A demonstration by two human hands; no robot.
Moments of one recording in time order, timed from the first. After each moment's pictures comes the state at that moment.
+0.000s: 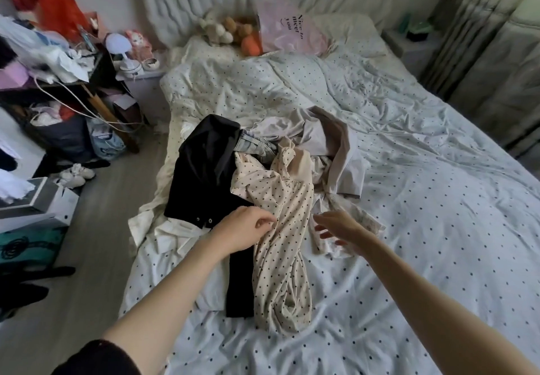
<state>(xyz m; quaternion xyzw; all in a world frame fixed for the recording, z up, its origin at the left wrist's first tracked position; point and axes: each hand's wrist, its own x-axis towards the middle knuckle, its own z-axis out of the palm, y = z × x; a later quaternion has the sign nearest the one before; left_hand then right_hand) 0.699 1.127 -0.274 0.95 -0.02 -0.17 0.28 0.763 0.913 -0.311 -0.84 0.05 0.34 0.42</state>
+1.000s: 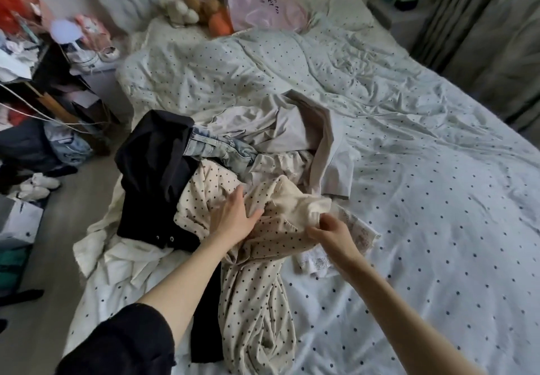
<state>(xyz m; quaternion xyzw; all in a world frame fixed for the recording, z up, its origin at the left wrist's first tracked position) 0.818 1.096 -0.402 0.97 0.11 -0.10 0.19 0.808 0.888 -0.391 -0.77 0.07 0.20 0.60</state>
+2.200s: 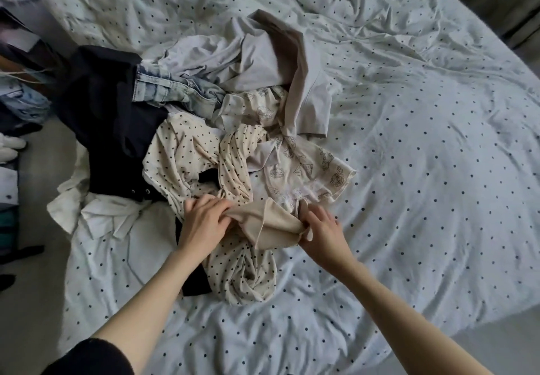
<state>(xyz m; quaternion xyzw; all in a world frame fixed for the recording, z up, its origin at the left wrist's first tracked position) 0.731 1.081 -0.440 0.98 -0.06 0.00 0.17 0.726 0.833 -0.452 -0.94 -0.09 0.18 0.26</state>
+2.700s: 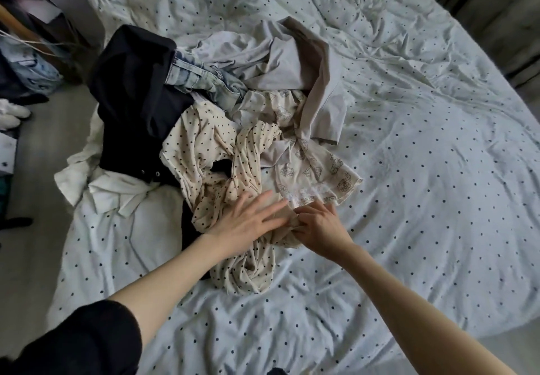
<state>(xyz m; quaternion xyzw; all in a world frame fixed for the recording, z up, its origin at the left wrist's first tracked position) 0.716 1.052 -0.424 0.94 -0.28 -0.19 0.08 0.742 0.843 -0.432 -0.93 -0.27 0.15 0.19</state>
